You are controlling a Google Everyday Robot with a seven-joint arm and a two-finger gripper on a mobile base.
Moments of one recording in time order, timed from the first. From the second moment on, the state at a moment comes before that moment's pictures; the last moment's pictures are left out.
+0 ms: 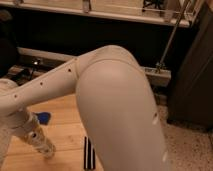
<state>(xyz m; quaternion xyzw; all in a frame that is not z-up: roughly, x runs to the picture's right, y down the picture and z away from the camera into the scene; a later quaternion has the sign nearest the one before) -0.299 0.191 0.617 -0.32 0.18 0.41 0.84</state>
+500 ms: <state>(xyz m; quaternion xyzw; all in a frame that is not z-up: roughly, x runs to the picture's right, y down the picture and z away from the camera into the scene) -0.161 0.053 0.606 -0.28 0.14 0.56 0.76</state>
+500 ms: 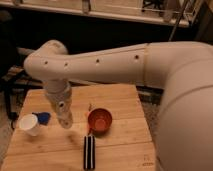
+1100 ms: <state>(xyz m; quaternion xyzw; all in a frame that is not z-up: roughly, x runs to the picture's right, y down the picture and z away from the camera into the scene) -0.025 0.006 0.641 -0.29 0.17 0.67 0.66</state>
